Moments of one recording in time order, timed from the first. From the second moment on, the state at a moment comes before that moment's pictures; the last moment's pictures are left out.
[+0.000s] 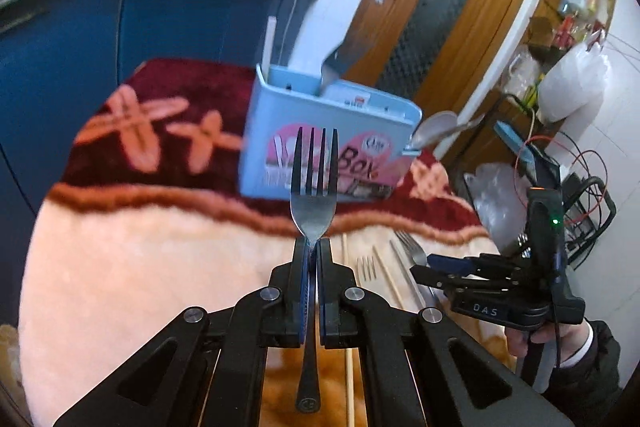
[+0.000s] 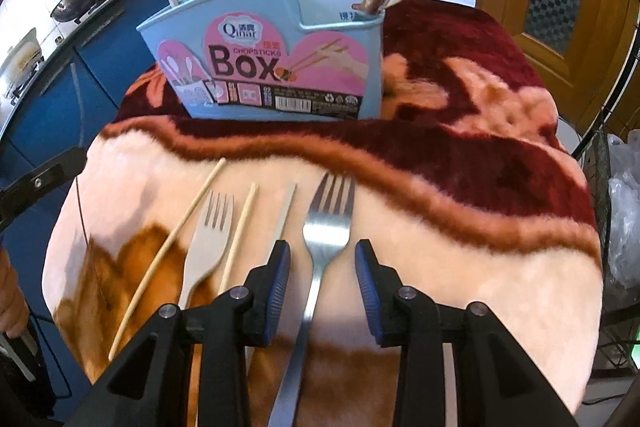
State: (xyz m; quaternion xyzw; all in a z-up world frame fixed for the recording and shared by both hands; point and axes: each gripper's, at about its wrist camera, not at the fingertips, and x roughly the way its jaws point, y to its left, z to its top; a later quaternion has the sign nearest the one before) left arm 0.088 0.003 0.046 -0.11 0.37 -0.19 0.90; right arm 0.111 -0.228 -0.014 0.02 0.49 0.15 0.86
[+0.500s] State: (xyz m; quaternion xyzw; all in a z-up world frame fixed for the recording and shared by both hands) left arm 0.078 0.002 0.067 -0.09 0.30 -0.19 0.93; right arm 0.116 -0.252 -0.015 0.14 0.45 0.20 0.86
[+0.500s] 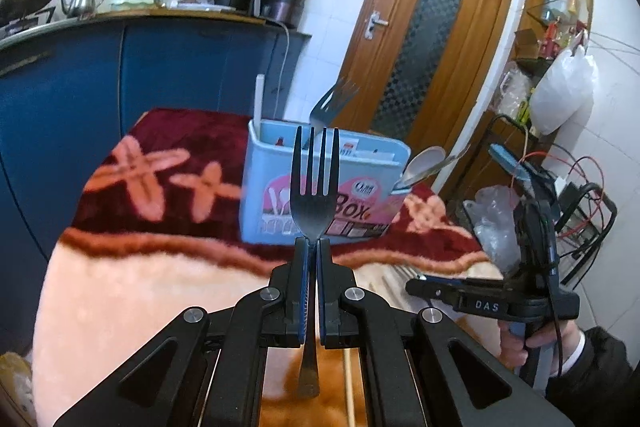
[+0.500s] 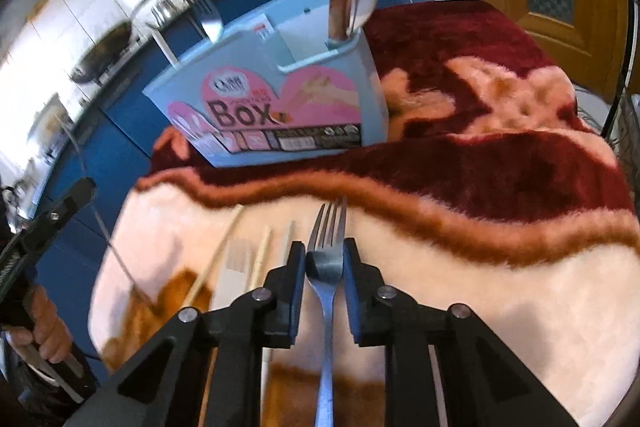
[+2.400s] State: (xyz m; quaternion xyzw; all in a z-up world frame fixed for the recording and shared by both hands) left arm 0.191 -0.014 0.071 -0.08 0.18 -0.10 0.97; right arm 0.137 -0.236 0.137 0.10 0.12 0.12 0.98
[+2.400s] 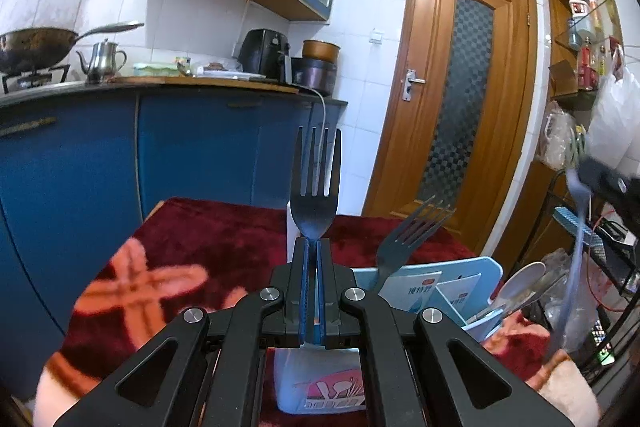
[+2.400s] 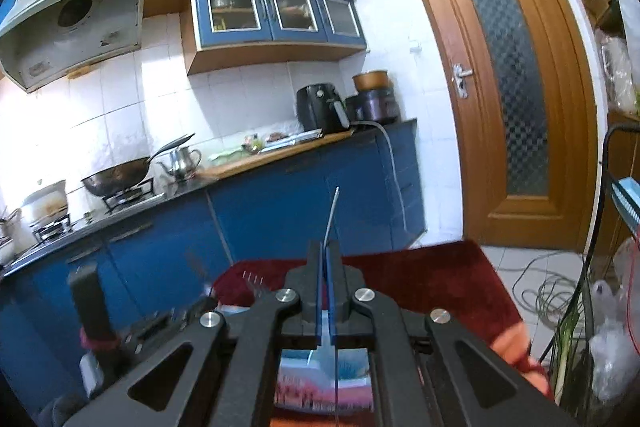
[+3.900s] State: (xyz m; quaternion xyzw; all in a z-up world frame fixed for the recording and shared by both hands) left arm 0.120 -0.019 0.074 -0.02 0.25 -0.13 0.96; right arm 0.106 -0.228 0.115 0.11 0.20 0.13 0.97
